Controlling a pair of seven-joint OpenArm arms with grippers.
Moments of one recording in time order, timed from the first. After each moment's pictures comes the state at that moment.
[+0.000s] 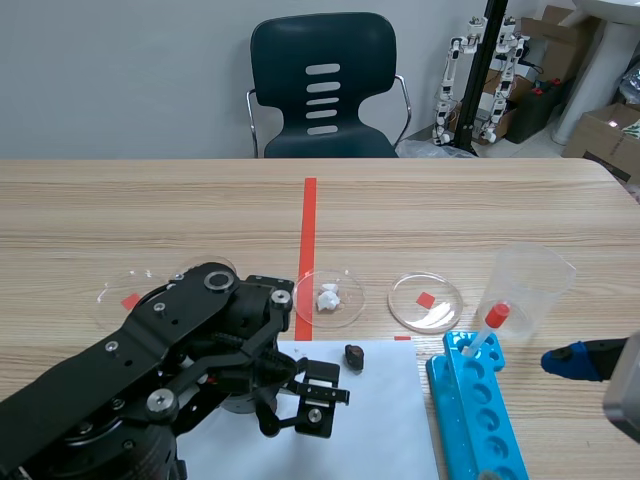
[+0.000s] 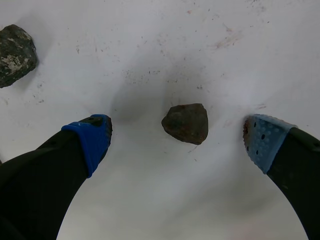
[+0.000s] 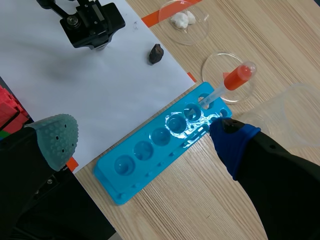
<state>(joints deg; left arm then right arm) -2.6 -4.9 36.3 81.4 -6.3 29.1 65.3 -59.0 23.3 14.9 122.2 -12.6 35.9 10.3</state>
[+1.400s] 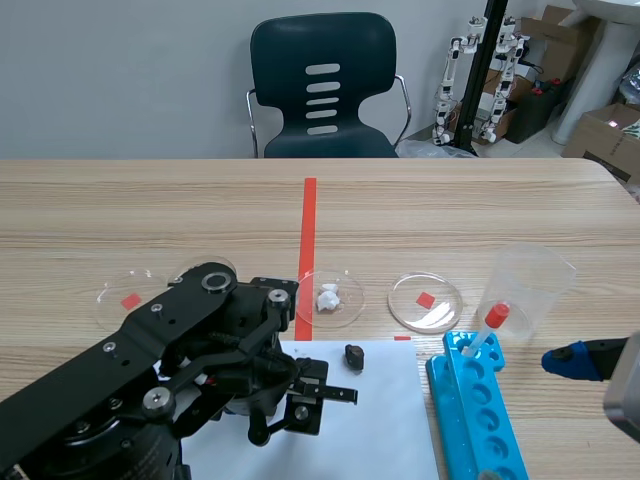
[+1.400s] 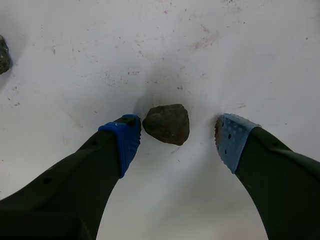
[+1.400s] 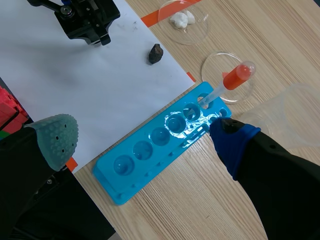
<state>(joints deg) -2.5 -4.9 36.3 81.4 -9.9 28.5 63.1 -59.0 23.3 14.9 122.2 -12.6 35.9 10.3</state>
